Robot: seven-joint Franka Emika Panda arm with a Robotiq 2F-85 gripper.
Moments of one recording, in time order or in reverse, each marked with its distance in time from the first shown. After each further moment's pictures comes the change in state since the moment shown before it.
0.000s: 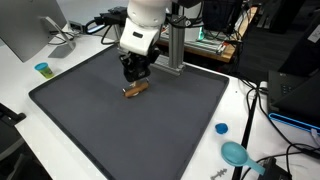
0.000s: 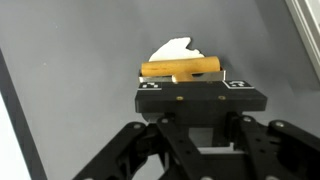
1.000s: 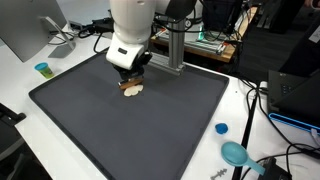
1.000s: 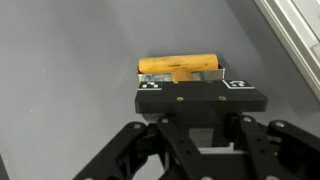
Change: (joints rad) arm -0.002 0.121 -0.029 0.152 -0.004 -0.194 0.022
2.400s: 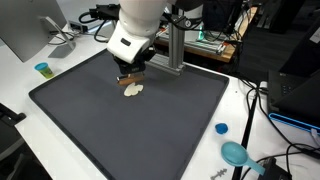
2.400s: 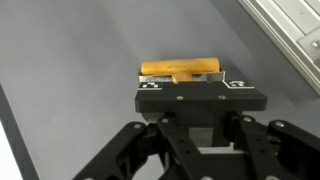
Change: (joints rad) arm 0.049 -0.012 0.000 0.050 -0.037 -0.093 0.127
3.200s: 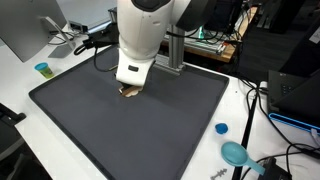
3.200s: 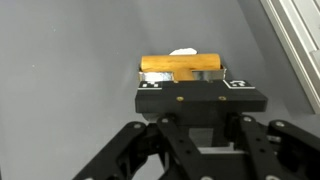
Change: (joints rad) arm 0.012 0.166 0.020 0.196 0.000 -0.065 -0.284
